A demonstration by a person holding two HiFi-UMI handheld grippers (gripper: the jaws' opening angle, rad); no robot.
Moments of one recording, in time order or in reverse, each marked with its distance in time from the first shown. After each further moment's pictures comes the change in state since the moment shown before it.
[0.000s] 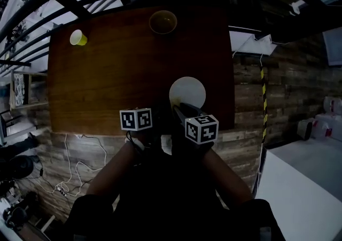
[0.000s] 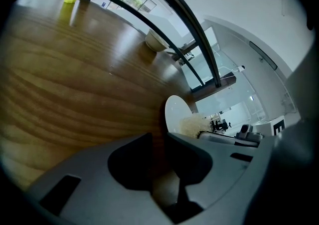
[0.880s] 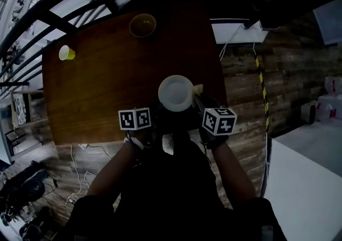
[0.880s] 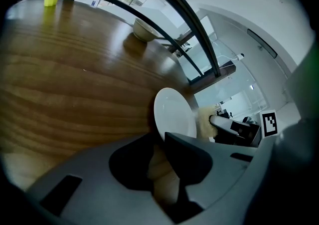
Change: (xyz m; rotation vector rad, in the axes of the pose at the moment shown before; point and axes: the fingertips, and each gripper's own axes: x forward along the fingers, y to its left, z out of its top) left arm 0.029 -0.028 -0.008 0.076 0.077 0.024; right arm -0.079 -0.111 0.029 0.088 -0.161 -0.215
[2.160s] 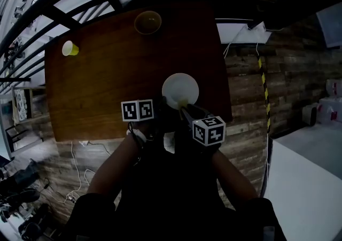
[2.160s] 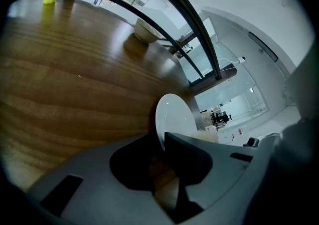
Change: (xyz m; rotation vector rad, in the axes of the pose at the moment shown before) left arm 0.003 0.007 0.018 -0.021 -0.004 -0.012; right arm 0.009 0.071 -0.055 -0.060 0.112 0.154
